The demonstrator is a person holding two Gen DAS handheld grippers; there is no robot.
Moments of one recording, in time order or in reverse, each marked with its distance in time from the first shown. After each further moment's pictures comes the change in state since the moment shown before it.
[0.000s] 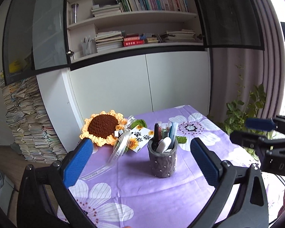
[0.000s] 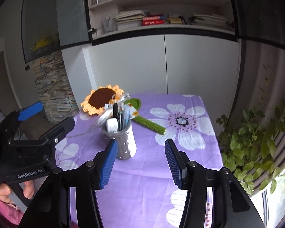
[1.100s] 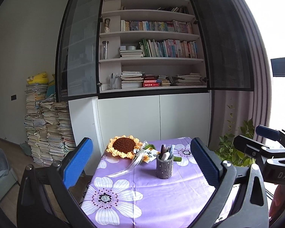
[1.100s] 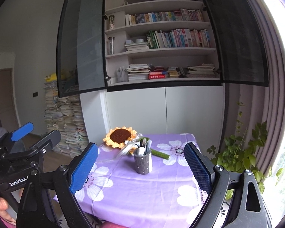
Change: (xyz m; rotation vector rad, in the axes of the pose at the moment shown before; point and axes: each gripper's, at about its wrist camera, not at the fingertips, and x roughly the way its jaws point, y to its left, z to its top) left arm -0.191 0.019 -0.010 -0.106 -0.254 0.082; right arm -0.183 0.074 -0.031 -0.008 -0.332 -0.031
